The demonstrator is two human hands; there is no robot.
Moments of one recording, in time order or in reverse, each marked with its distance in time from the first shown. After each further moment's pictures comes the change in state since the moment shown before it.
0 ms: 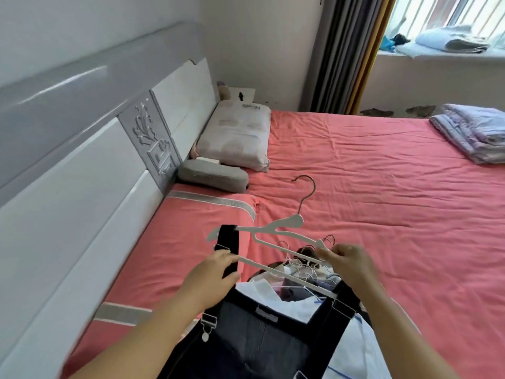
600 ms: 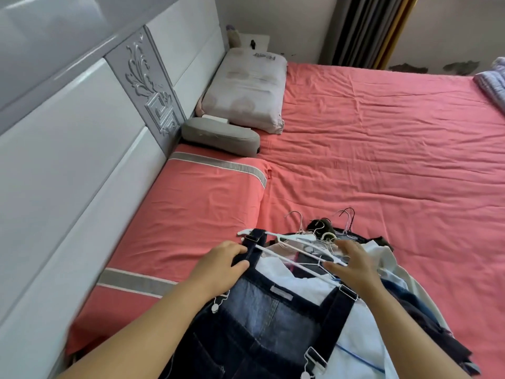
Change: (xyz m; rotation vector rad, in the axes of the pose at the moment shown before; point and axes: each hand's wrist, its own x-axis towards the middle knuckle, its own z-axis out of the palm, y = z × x) left_hand 0.025 -0.040 0.049 -0.090 -0.085 -0.092; right_hand 0.016 0.068 0.070 -0.138 -0.180 -0.016
